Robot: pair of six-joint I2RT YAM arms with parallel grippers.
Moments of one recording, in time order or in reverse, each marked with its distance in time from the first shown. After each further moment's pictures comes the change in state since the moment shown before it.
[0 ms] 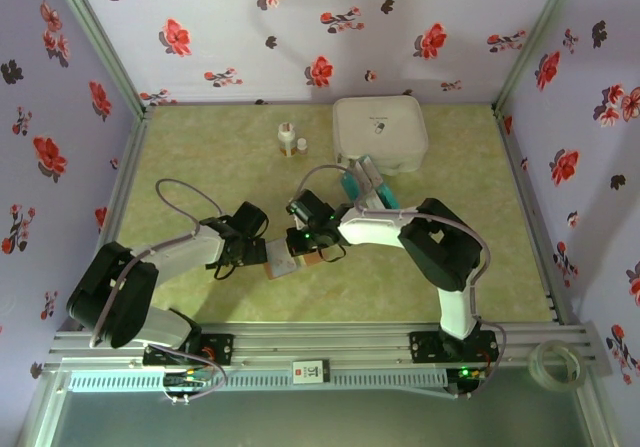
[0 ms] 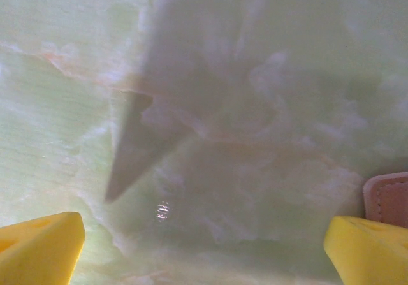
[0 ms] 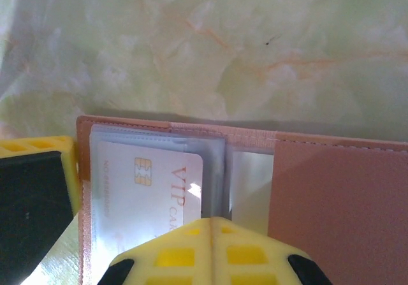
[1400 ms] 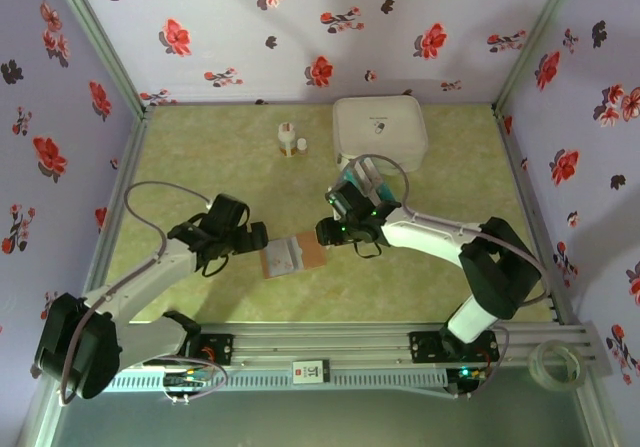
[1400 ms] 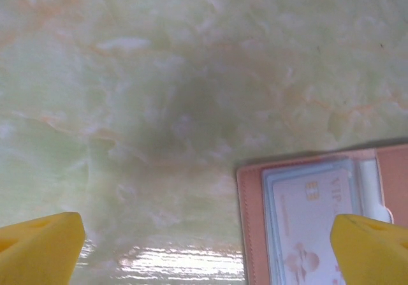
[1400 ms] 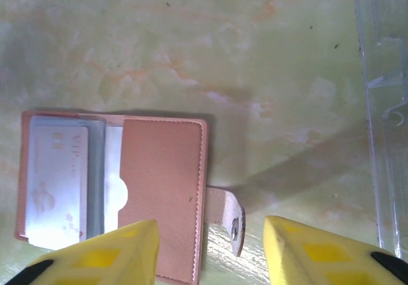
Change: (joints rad) left arm 0.058 -0.298 -0.012 0.024 0.146 0.050; right arm -0.121 -0.329 -0.200 -0.127 0.154 -0.059
